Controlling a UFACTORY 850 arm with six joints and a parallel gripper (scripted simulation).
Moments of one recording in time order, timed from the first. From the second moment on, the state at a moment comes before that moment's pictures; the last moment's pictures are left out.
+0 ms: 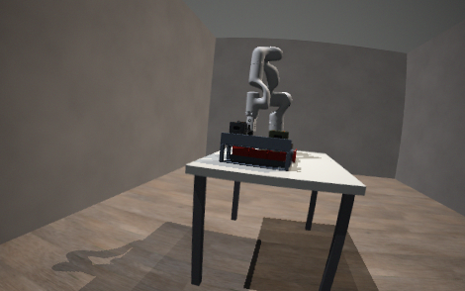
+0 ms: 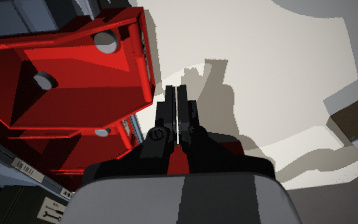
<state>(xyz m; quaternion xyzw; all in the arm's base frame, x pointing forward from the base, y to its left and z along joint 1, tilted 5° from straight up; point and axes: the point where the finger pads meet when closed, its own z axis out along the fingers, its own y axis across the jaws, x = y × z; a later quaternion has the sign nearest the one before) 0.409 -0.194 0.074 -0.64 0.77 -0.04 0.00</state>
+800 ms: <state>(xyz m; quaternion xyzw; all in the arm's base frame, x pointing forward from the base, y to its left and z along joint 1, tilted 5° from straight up) 0.413 -0.199 0.012 -0.64 0.77 -0.03 0.01</state>
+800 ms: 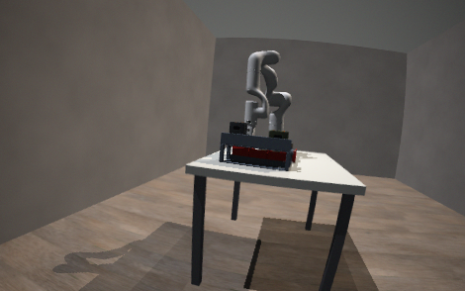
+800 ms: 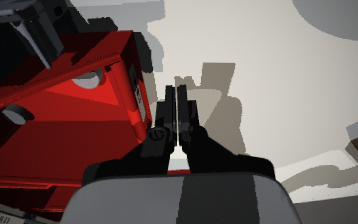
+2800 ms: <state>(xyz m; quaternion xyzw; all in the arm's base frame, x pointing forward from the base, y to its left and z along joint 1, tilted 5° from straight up) 0.415 -0.200 -0.005 -0.64 0.77 -0.03 0.00</state>
